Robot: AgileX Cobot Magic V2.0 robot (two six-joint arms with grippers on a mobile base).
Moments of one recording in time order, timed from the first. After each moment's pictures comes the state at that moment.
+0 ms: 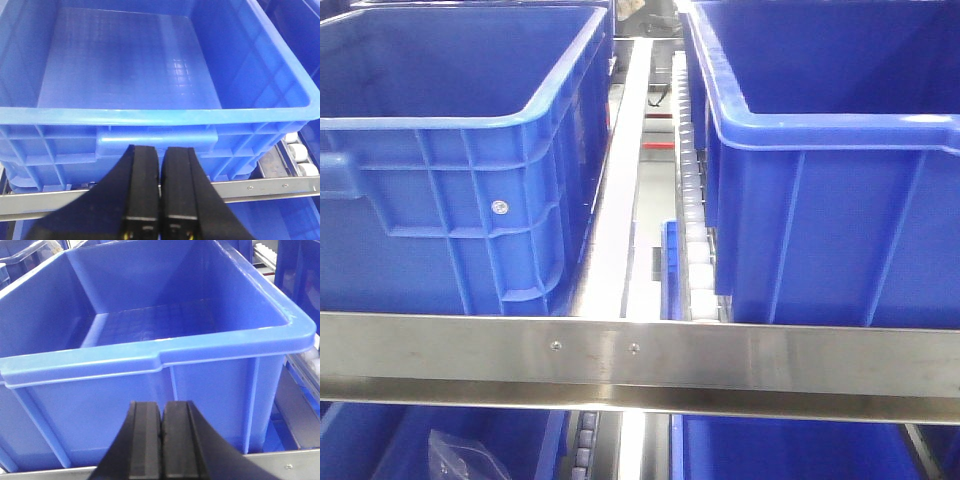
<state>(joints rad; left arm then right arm) -0.33 0.52 -0.39 0.10 0.30 -0.23 -0.08 -0.01 0.03 0.04 0.09 0.15</state>
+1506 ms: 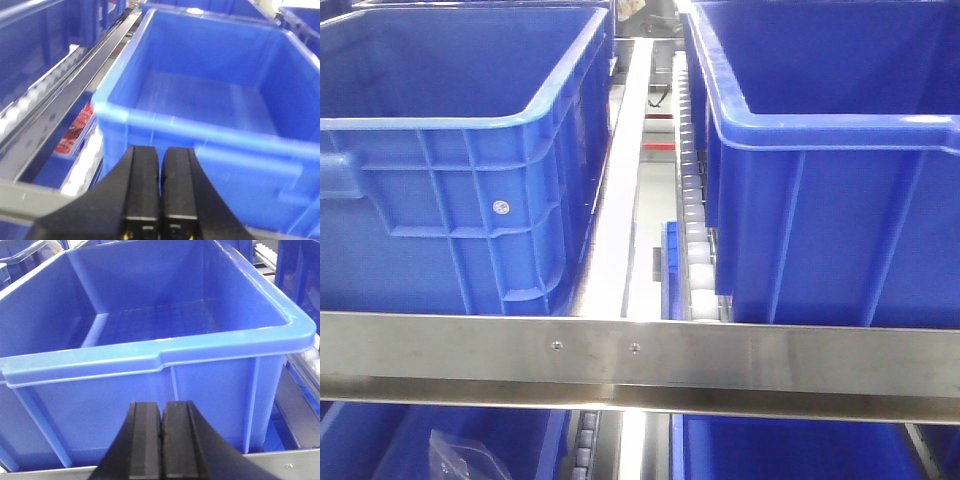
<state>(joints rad) -0.03 0.05 -0.12 0.10 0.24 -0.23 -0.08 -0.01 0.03 0.04 0.09 0.15</state>
